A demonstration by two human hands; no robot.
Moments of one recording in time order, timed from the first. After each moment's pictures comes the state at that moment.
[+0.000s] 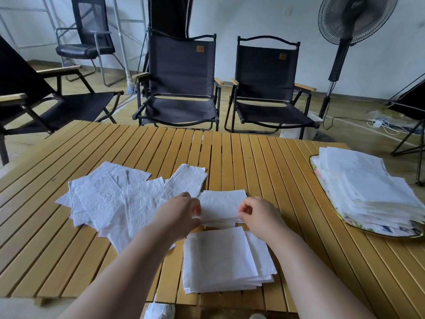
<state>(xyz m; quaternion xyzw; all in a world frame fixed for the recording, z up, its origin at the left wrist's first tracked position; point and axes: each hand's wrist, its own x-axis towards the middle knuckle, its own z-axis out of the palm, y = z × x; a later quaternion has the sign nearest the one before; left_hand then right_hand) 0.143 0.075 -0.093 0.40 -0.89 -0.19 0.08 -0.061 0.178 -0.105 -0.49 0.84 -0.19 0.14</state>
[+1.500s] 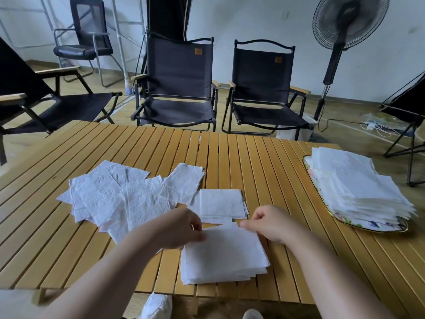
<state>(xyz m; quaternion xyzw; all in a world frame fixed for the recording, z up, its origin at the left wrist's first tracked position) 0.158 0.107 -0.067 0.37 -0.87 -0.31 -0.07 -0.064 0.222 -0.064 -0.43 0.85 -0.14 0.27</state>
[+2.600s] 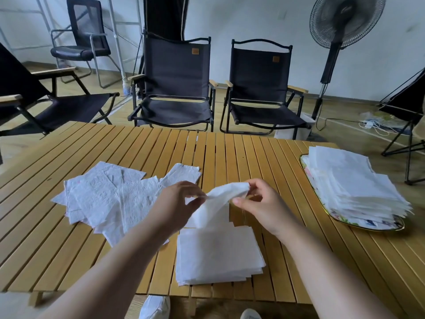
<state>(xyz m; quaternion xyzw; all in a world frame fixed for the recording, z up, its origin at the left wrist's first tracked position) 0.142 0.097 -0.066 0.35 -0.86 -0.24 0.28 -0.054 0.218 -0.046 -0.44 0.75 -0.41 0.28</state>
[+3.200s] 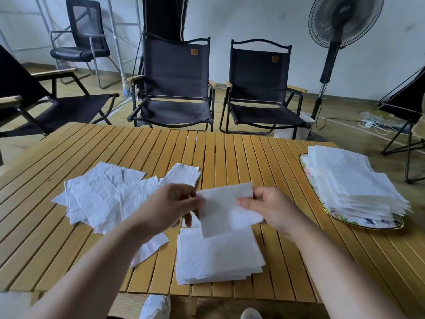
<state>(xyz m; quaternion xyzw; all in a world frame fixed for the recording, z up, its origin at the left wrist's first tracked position) 0.164 0.118 -0.021 0.34 -0.77 -0.51 0.18 -0.063 0.224 -0.039 -0.43 0.69 -0.44 0.38</state>
